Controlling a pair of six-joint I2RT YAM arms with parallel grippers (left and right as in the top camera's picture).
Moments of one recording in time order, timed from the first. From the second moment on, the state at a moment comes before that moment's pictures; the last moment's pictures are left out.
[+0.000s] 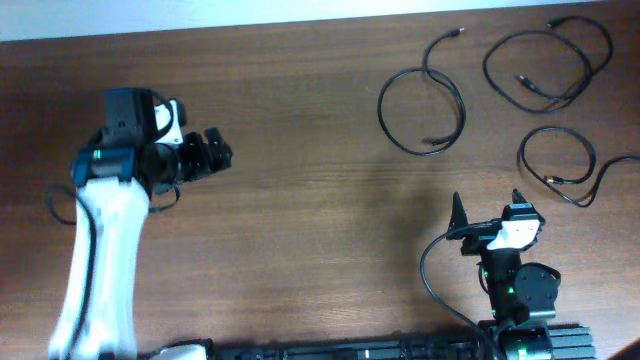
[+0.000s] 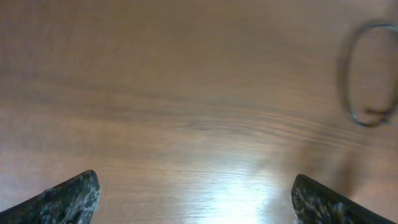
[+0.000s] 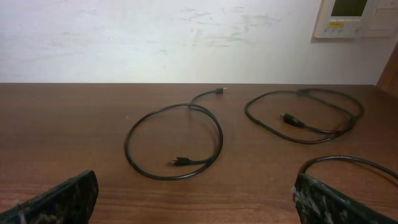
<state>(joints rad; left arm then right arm) 0.04 1.43 1.28 -0.96 0.27 -0.24 -0.01 0.01 0.01 -0.08 0.00 0.00</state>
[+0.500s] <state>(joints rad) -0.15 0.47 1.14 -1.29 0.18 -0.20 -0.01 0.01 0.01 -0.08 0.00 0.00</state>
